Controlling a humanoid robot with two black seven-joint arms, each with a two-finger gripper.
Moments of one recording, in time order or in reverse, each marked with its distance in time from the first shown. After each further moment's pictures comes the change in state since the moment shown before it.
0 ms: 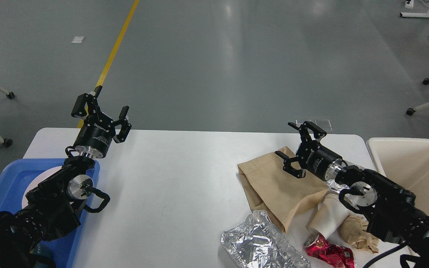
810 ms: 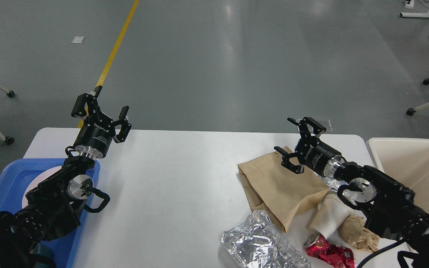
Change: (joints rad) left arm 0.000 0.000 0.000 0.000 0.000 -0.001 0.000; right arm 0.014 0.004 0.033 0.004 0.004 -0.003 -0.011
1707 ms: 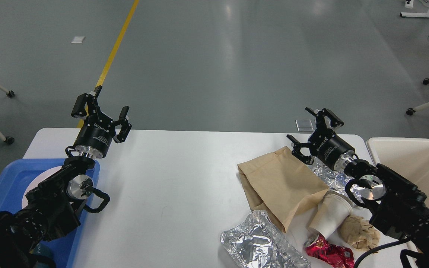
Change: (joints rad) left arm 0.000 0.000 0.000 0.000 0.001 0.000 0.000; right arm -0.015 -0.034 0.131 -0.007 0.023 -0.002 -0.001
